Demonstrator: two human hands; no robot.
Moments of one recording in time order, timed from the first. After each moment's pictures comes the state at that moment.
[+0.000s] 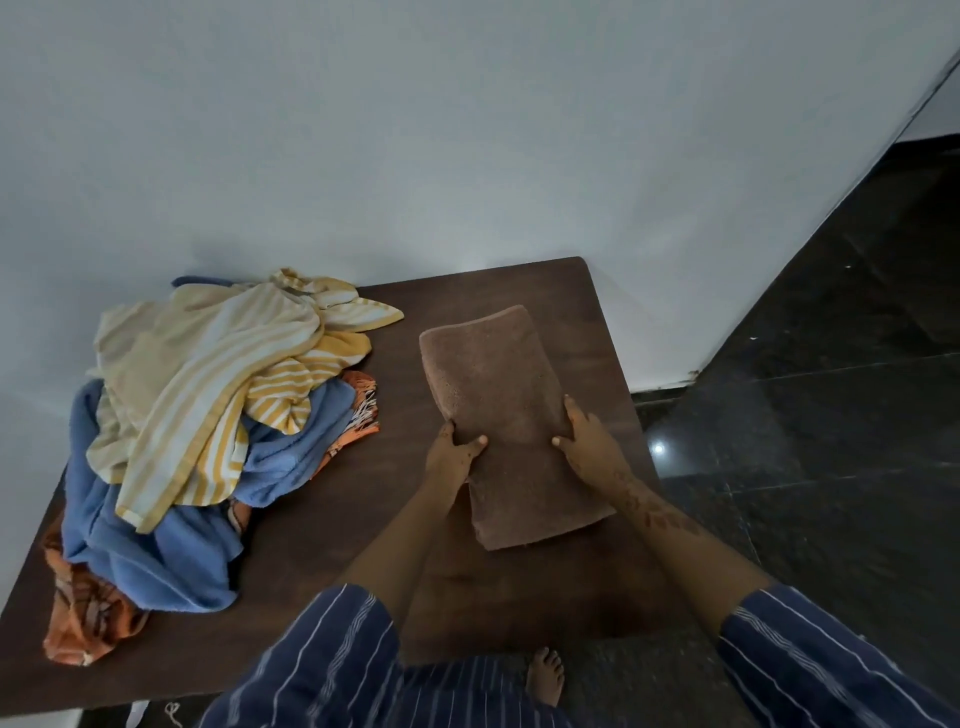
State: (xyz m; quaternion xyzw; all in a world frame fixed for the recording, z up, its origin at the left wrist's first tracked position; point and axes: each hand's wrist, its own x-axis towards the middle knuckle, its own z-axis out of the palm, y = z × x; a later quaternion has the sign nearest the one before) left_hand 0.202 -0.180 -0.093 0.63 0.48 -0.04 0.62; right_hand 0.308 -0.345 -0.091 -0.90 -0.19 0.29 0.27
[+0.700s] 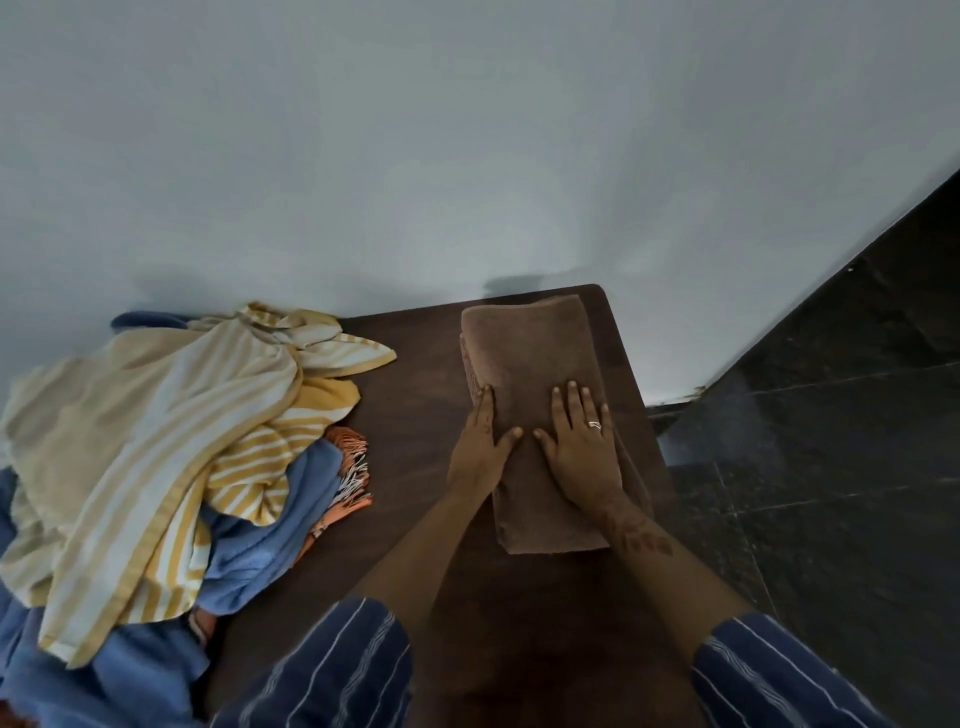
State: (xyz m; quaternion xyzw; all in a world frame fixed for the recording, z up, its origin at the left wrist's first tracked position) left_hand 0.305 -0.126 -0.120 0.85 0.28 -0.03 0.44; right_hand 0.376 -0.259 -0.123 -0.94 -0.30 0.11 0.10
